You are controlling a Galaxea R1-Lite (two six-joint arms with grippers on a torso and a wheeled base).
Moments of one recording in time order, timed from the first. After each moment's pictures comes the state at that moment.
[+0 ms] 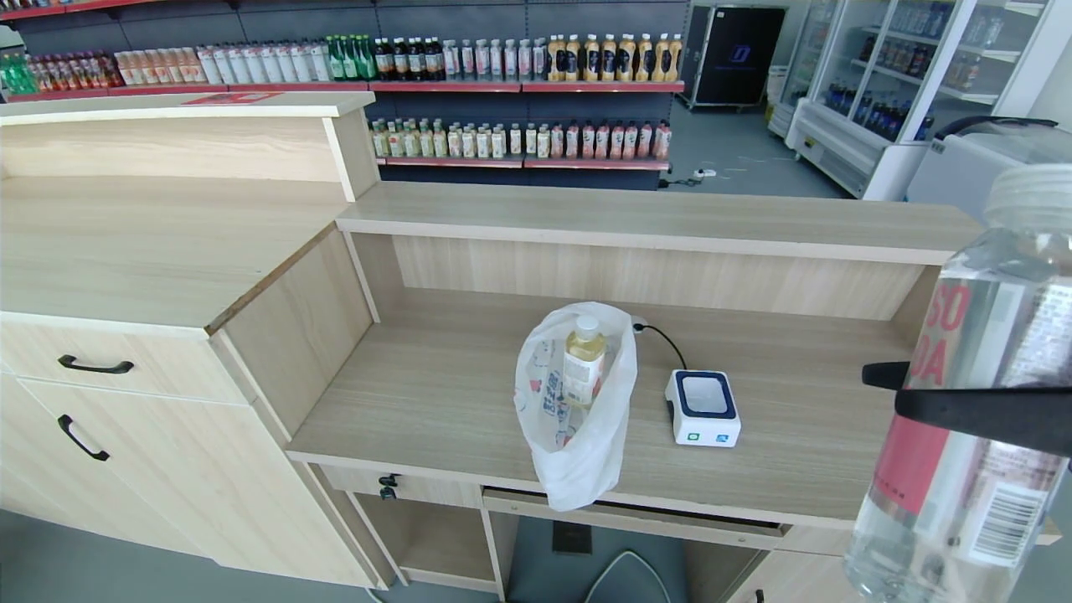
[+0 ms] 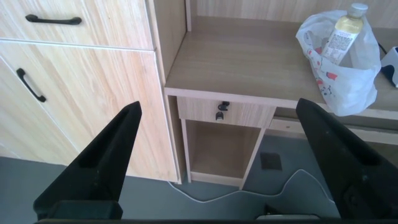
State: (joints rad) left arm 0.00 0.00 0.00 0.00 0.00 0.00; right arm 0.42 1.07 -0.86 0.01 0.68 0.21
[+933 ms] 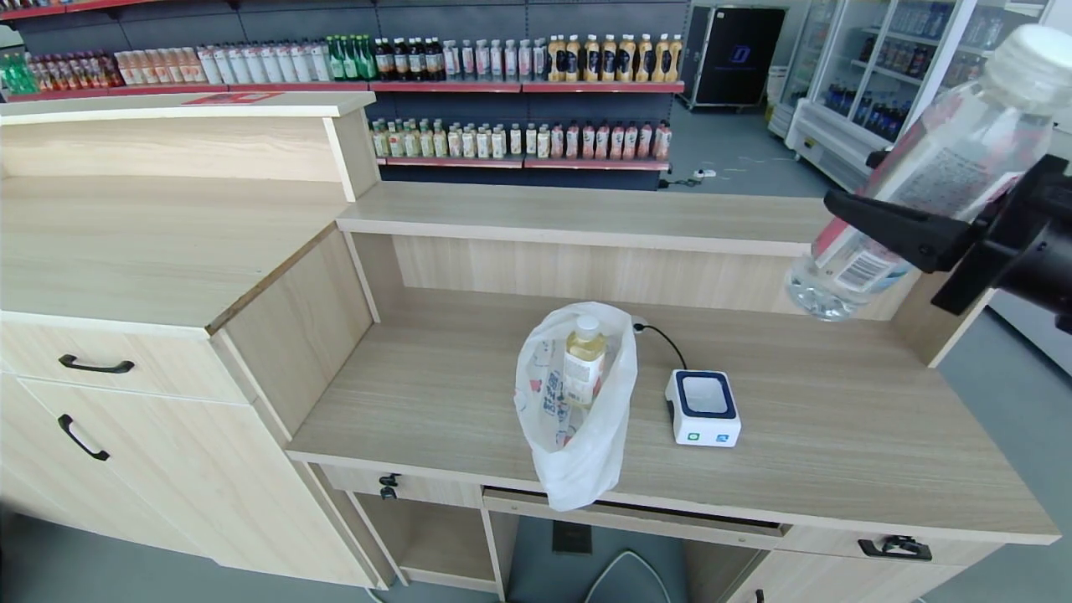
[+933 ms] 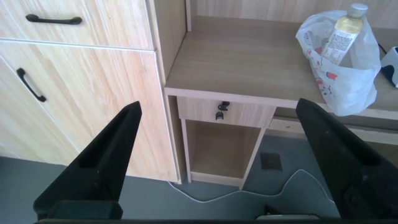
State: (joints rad) left arm 0.00 0.00 0.00 0.00 0.00 0.00; right arm 0.23 1.32 -0.75 -0.83 0.44 -0.30
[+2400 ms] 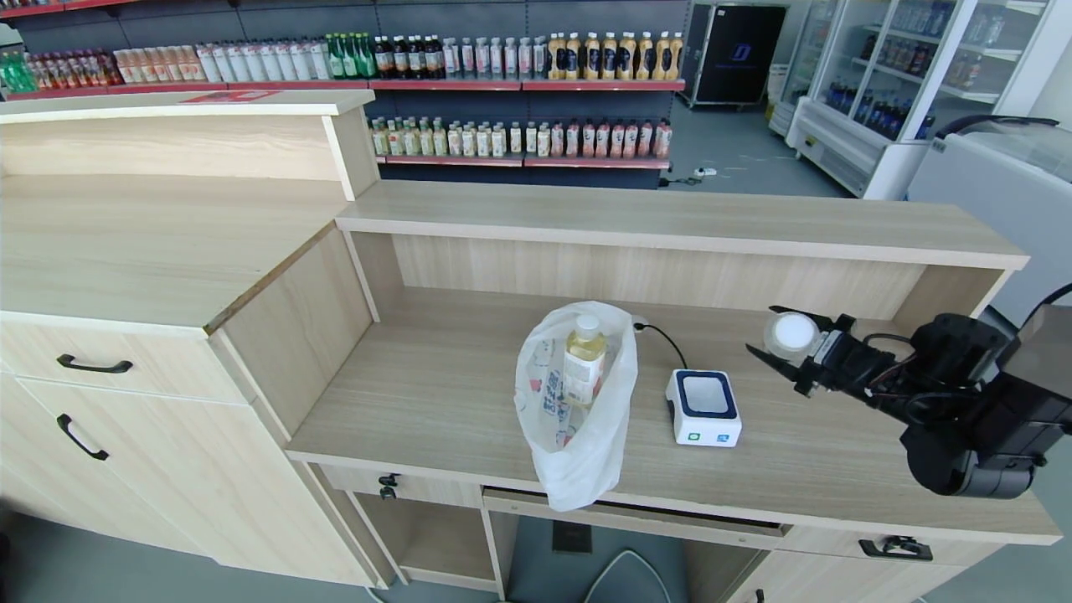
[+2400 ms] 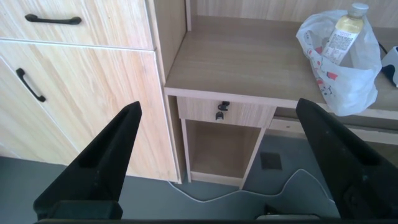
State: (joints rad) left arm 0.00 0.00 0.00 0.00 0.00 0.00; right arm -0.12 2.27 -0.81 -1.57 0.80 -0.92
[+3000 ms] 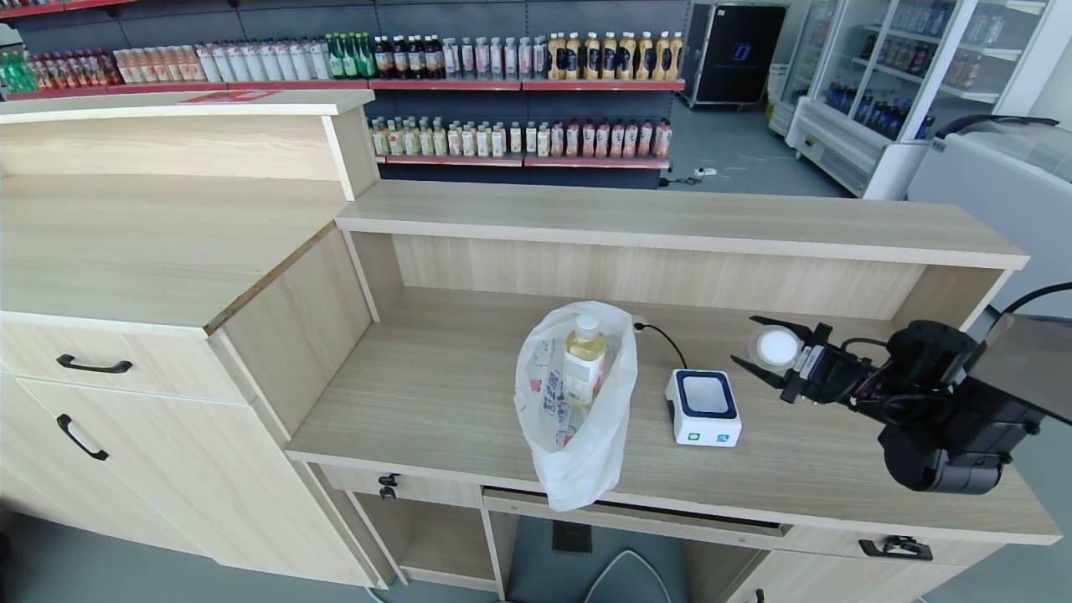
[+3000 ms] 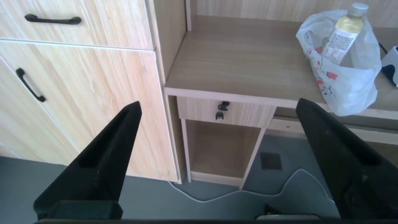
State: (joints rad) left arm 0.00 0.00 0.00 0.00 0.00 0.00; right arm -0.11 2.36 -0.90 -1.57 0.90 -0.96
